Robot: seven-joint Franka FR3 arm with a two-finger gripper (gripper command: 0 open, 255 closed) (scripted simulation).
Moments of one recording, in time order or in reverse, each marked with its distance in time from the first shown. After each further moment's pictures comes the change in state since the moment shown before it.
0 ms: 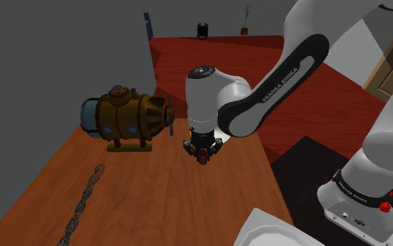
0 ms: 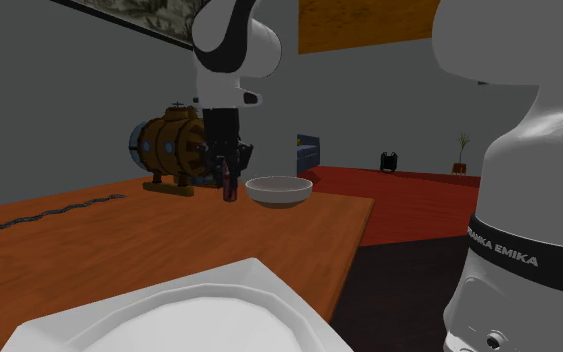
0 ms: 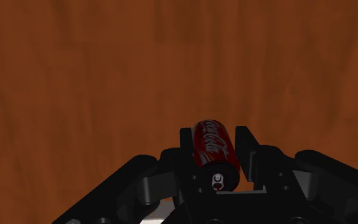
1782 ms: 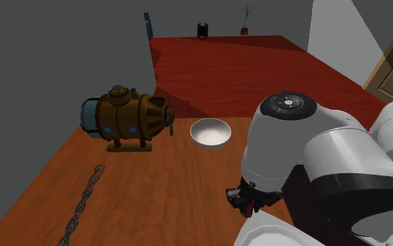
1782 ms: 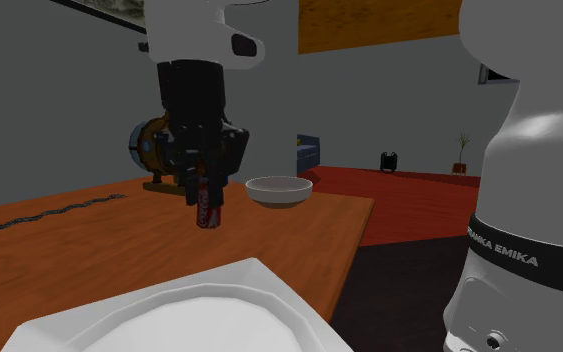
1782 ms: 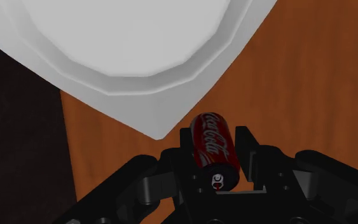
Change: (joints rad) arm 0.387 -0.645 0.136 -0.350 0.761 -0.113 -0.100
